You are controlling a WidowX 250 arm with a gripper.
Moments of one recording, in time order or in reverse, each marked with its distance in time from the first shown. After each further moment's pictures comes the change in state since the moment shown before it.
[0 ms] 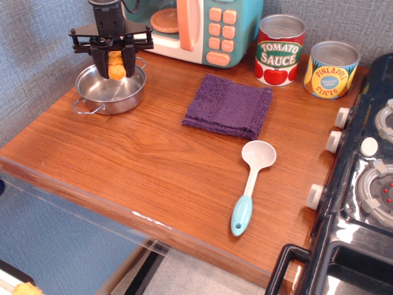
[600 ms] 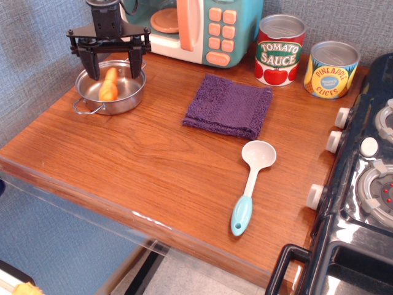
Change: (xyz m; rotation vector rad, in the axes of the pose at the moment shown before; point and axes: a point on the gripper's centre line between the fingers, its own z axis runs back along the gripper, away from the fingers) arm -0.003 0.001 -0.001 0.020 0.011 -0.026
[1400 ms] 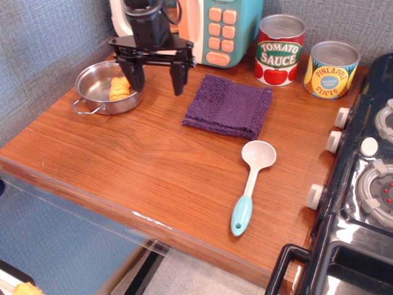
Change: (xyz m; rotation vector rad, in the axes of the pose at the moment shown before) arm -0.047 -0.064 0.019 -0.173 0.013 -0.353
